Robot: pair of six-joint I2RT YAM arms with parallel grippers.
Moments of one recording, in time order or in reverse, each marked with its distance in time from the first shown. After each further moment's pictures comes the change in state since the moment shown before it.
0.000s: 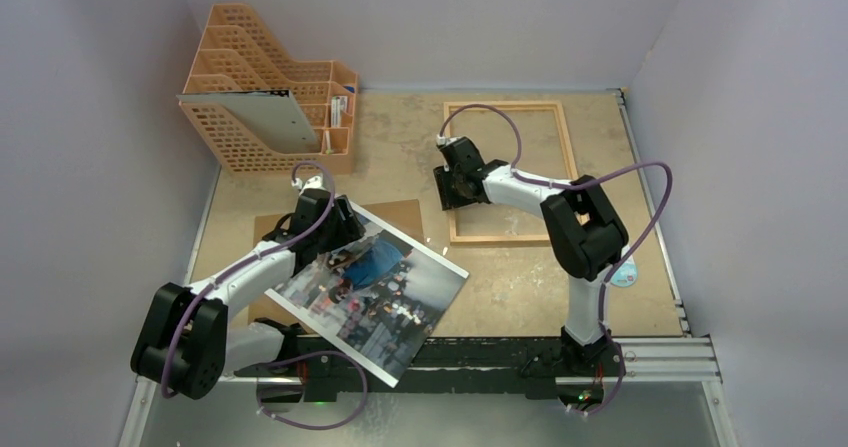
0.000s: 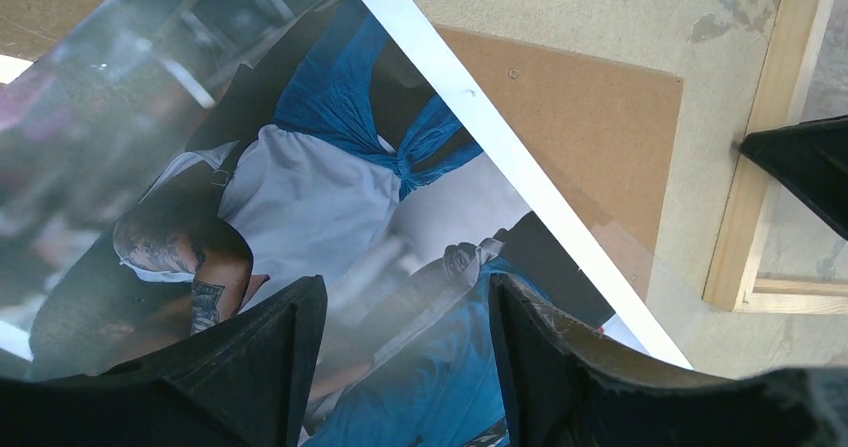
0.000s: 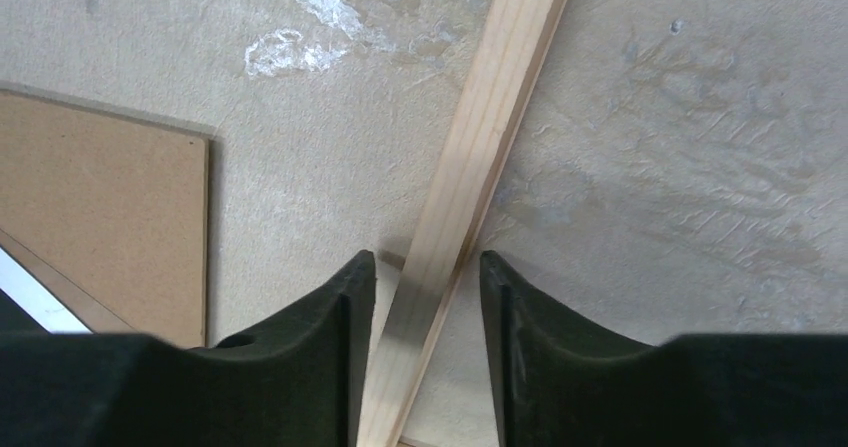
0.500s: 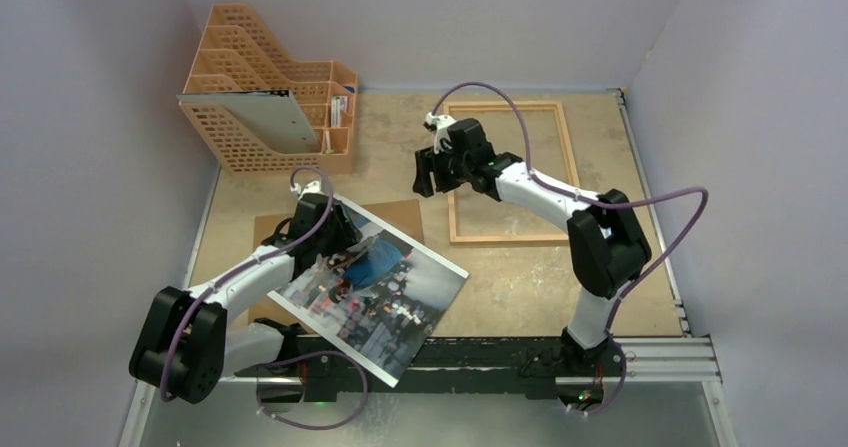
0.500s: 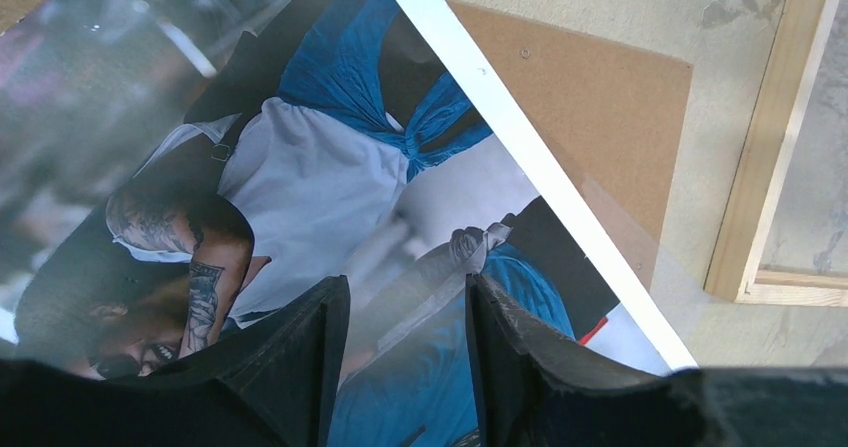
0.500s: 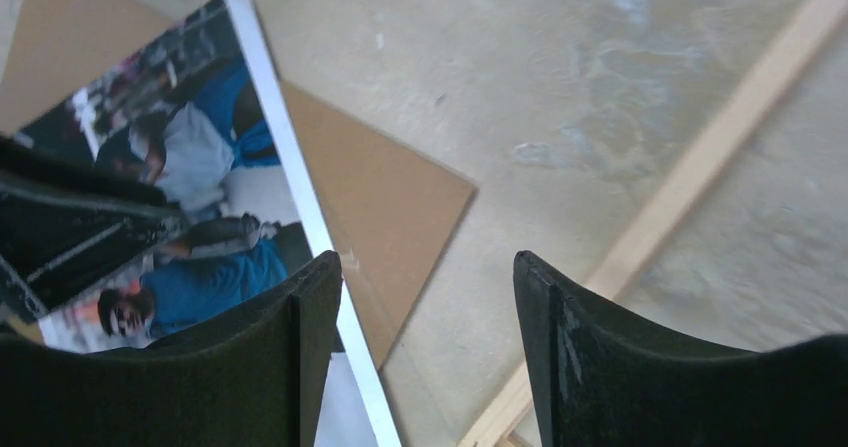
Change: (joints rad) left arm 0.000 -0.020 -0.035 0.008 0.012 -0.024; right arm 0.005 -0.172 0.011 0.116 -0.264 -0.026
